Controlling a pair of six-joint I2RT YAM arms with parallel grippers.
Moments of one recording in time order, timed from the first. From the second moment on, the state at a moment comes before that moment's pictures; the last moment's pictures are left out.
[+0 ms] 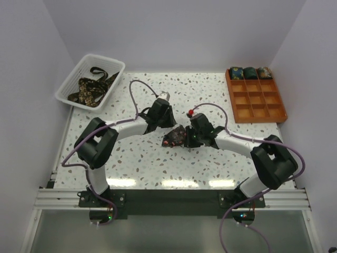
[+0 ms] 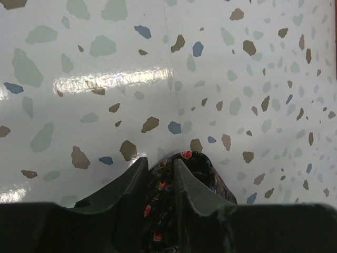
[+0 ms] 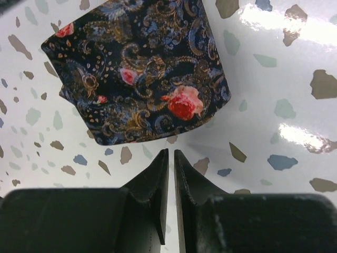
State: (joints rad) left arm -0.66 1.83 1.13 0.00 -0.06 -0.66; right arm 0.65 1.52 0.80 -0.21 -0.07 0.52
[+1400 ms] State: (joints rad) left arm -0.68 1.53 1.05 -0.07 -0.08 -0.78; right arm 0.42 1.49 0.87 -0.26 -0.18 0.40
